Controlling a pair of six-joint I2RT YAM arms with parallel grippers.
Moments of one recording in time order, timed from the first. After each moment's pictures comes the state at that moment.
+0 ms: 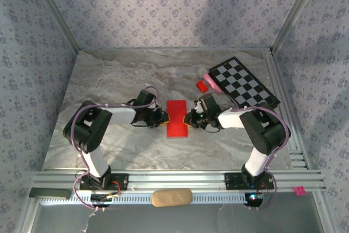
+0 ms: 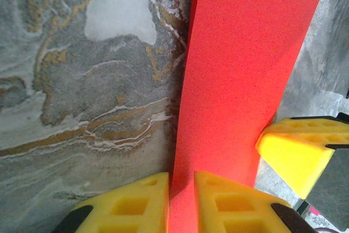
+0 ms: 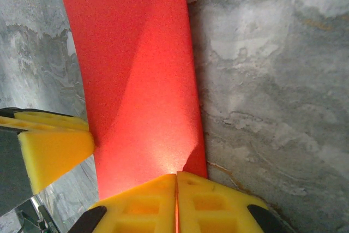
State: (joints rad) left arm -0.56 1.75 0.79 -0.03 0.53 -0.90; right arm 0.54 1.72 0.68 0.15 -0.49 0.85
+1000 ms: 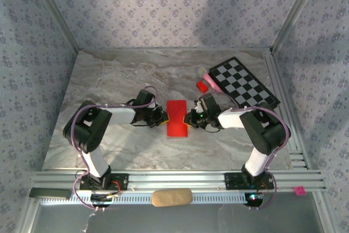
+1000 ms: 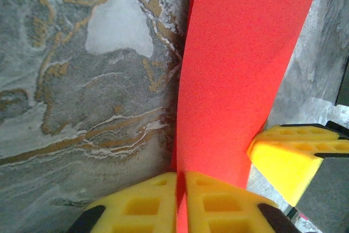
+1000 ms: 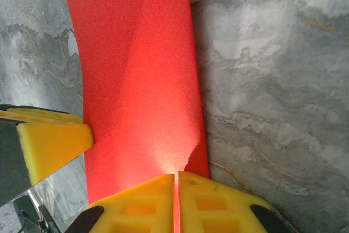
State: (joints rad) left arm -0.55 1.74 0.79 0.00 0.53 -0.93; right arm 0.54 1.72 0.69 0.15 -0.49 0.85
